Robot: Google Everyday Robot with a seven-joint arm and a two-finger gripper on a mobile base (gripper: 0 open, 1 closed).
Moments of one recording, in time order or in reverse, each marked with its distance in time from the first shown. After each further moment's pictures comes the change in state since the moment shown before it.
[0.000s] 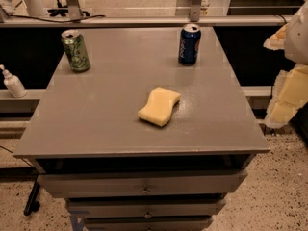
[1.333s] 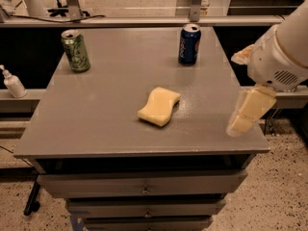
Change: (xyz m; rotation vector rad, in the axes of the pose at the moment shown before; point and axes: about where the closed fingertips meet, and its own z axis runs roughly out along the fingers) arm -0.039 0.008 0.052 -0.005 -0.157 -0.021
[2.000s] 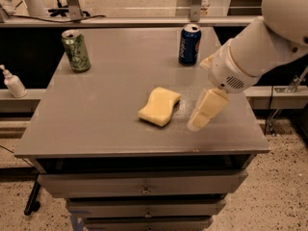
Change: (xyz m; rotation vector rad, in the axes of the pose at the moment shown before) arm -0.051 -0.014 0.067 -0.025 -0.122 0.037
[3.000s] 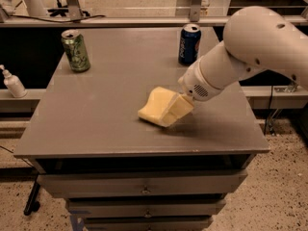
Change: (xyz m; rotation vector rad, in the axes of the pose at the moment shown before) arm -0.025 -0.008 0.078 -0.050 -0.096 0.168
